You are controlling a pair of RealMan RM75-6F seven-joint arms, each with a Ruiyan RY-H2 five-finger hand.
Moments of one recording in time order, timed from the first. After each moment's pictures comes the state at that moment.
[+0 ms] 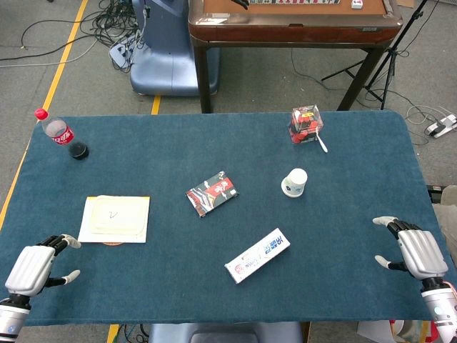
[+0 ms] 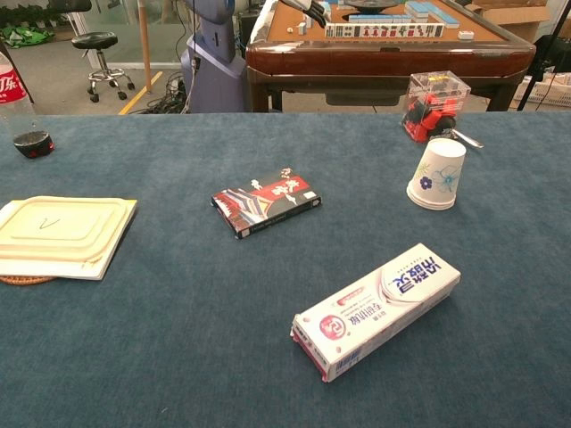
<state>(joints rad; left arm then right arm) -0.15 -1.09 0.04 -1.63 1.57 1.39 -0.03 0.14 -1.05 0.01 -1.62 -1.48 1.30 0.08</state>
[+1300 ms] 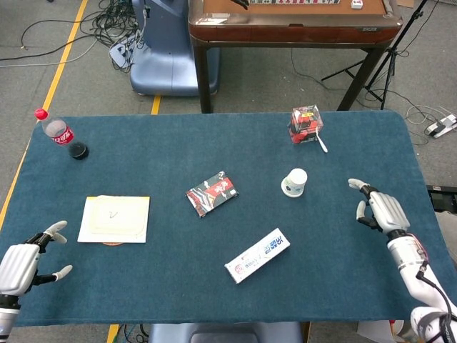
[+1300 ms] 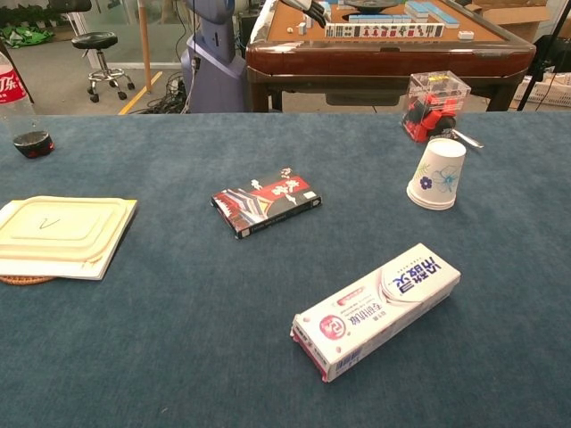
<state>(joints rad) -0.13 -1.08 0.01 -1.62 1.55 1.43 -0.14 0.40 -1.11 0.19 -1.62 -1.11 0.91 0.16</state>
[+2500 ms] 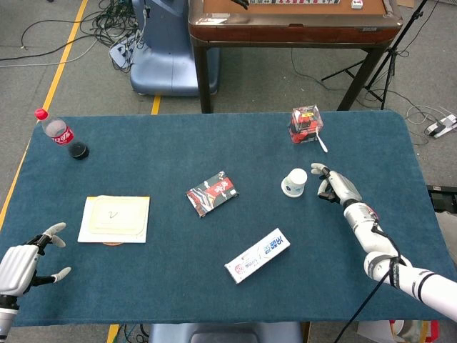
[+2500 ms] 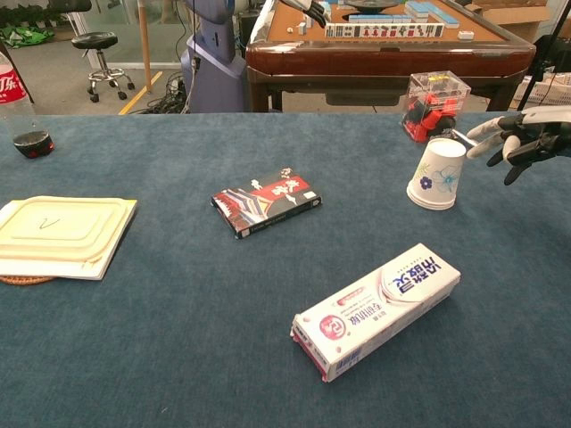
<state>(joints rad) -0.13 -1.06 0.02 -1.64 1.53 1.40 -0.15 0.68 -1.35 0.28 -1.31 -0.82 0.57 0.22</state>
